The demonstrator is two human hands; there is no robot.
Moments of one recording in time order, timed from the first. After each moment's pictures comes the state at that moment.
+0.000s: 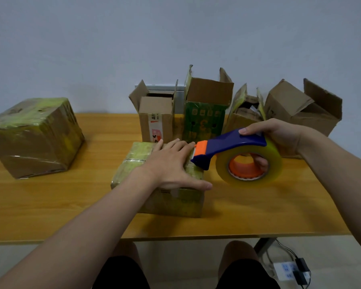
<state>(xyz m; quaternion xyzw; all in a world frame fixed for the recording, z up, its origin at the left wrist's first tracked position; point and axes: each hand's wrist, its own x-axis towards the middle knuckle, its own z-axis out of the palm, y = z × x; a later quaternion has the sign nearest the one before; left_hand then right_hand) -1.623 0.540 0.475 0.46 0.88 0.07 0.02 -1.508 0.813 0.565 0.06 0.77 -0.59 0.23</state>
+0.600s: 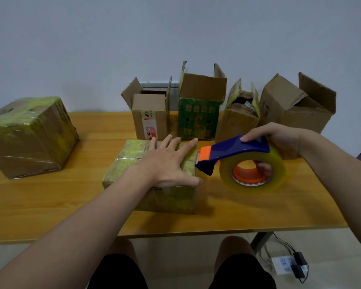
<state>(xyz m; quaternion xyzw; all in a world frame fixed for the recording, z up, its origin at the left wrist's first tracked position) -1.616 0.547 0.479 0.46 0.89 0.02 0.05 -1.492 0.829 0.550 0.09 0.76 -0.58 0.27</state>
